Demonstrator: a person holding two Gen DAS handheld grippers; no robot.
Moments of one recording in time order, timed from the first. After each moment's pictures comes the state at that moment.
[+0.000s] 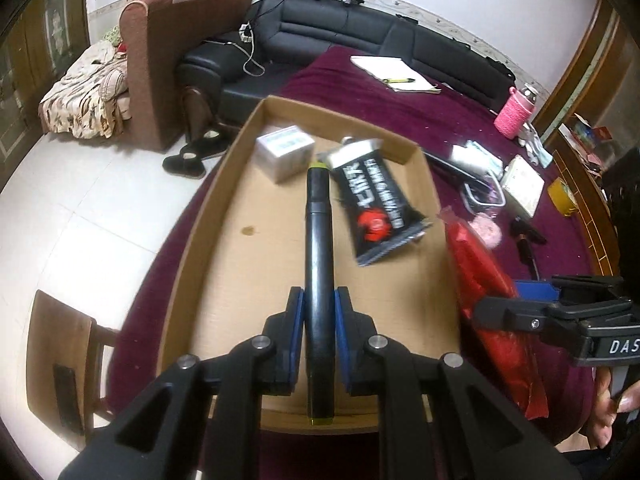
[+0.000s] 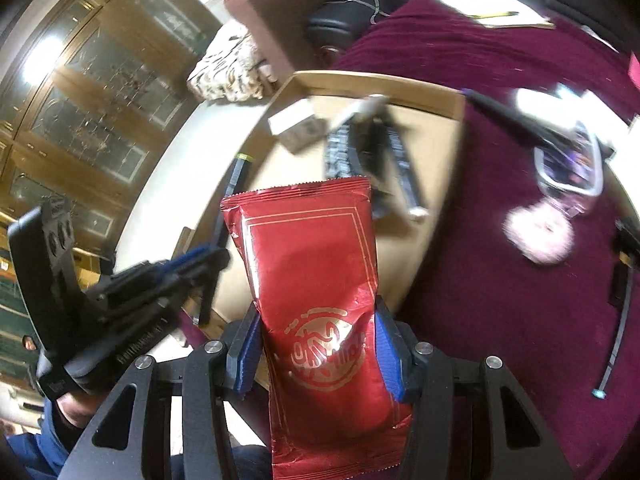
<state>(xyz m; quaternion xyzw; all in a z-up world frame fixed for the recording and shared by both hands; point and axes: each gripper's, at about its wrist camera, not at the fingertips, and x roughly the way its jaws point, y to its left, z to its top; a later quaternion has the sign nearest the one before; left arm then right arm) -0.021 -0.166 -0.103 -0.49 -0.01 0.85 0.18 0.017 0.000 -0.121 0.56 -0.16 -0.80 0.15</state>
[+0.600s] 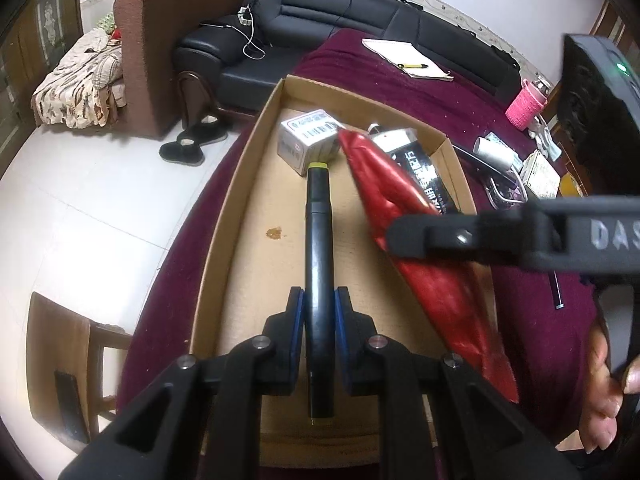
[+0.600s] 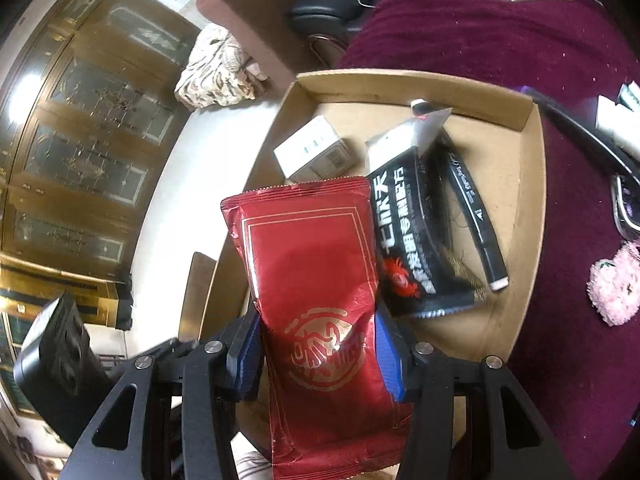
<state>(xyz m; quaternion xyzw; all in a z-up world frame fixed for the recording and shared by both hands) -0.052 -0.178 -0.126 -0.52 0.00 0.83 0.20 -0.070 -0.030 -0.151 0.59 -0.23 -0.77 0.13</state>
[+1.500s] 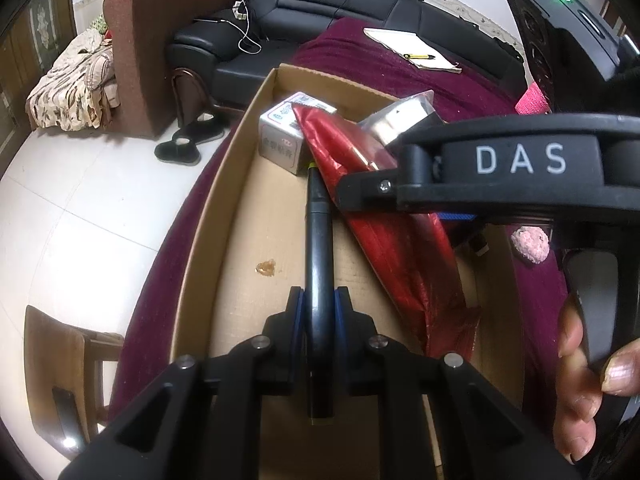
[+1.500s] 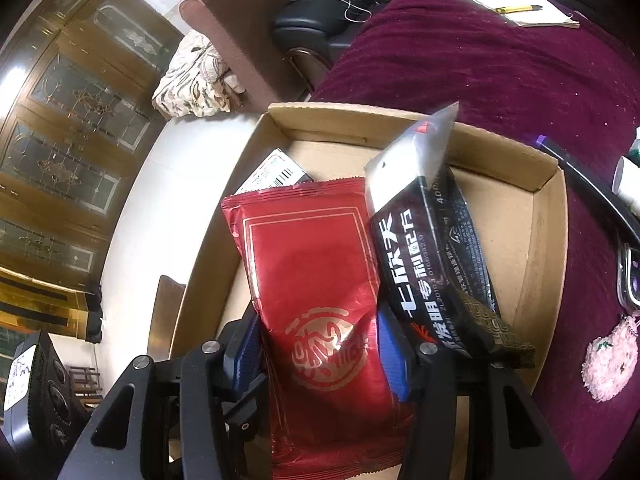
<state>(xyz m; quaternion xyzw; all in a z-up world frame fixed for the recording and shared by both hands) -0.083 -0.161 -0.147 -0.52 0.01 0.83 0.20 -0.116 -0.033 -0.165 0.57 -0.19 -0.79 0.09</state>
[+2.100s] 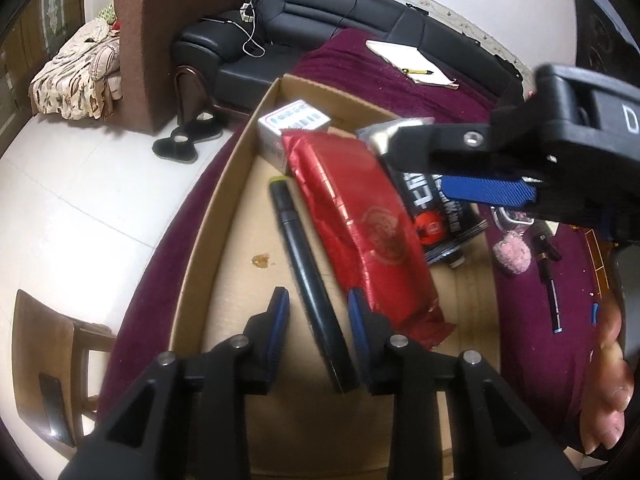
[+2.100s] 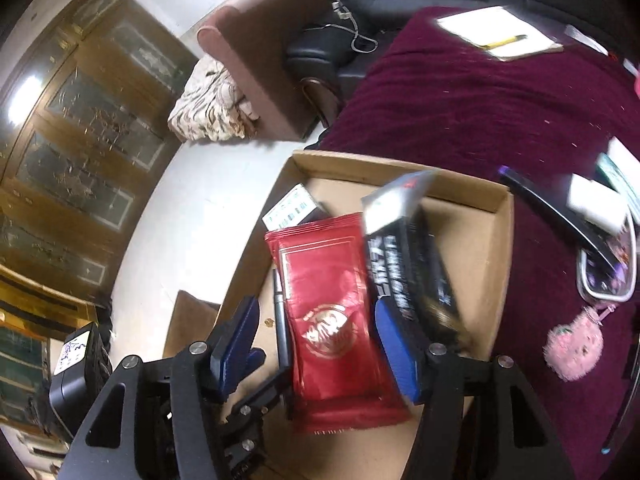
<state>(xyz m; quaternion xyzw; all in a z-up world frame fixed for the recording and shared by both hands) -0.072 -0.165 -0.133 -0.52 -0.03 0.83 0.20 -0.078 -0.011 -0.116 0.52 -0.21 -0.82 0.10</state>
